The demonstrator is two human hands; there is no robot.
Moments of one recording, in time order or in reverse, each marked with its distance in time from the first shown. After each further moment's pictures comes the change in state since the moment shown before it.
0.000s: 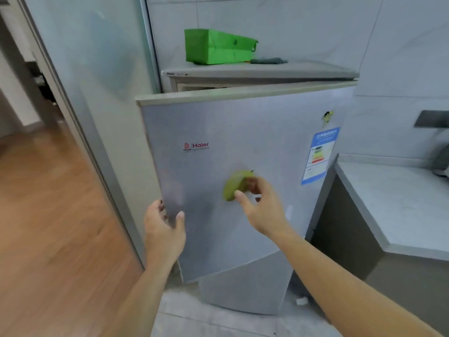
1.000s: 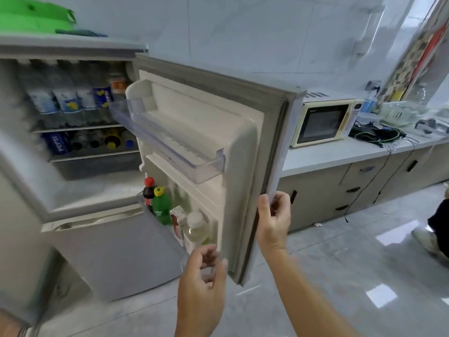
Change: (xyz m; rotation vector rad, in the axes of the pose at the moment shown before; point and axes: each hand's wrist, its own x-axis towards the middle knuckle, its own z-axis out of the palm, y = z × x) left_hand -0.409 0.130 0.082 -0.350 -0.787 0.051; right_hand -0.257 0.083 -0.302 0.110 0.891 0.080
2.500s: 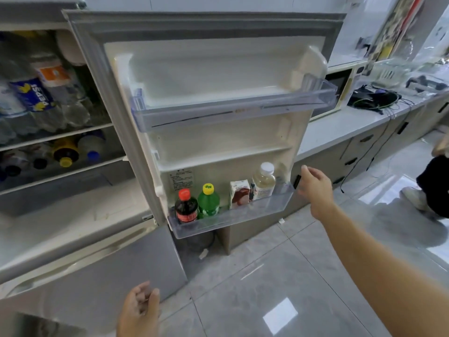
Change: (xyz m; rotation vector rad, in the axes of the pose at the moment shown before) left_hand 0.196 -0.180 -0.087 0.145 0.169 -0.396; right_hand 0.181 0.127 0.026 -0.236 0.128 0.618
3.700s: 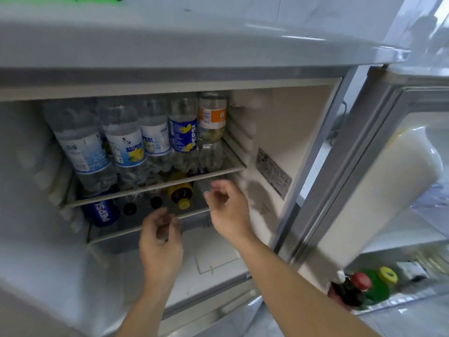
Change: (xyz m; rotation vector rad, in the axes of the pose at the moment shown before) left_hand 0.369 0.140 -0.141 -0.314 0.091 0.391; right_hand -0.198 -0.058 0.541 -0.179 -0.493 -0.486
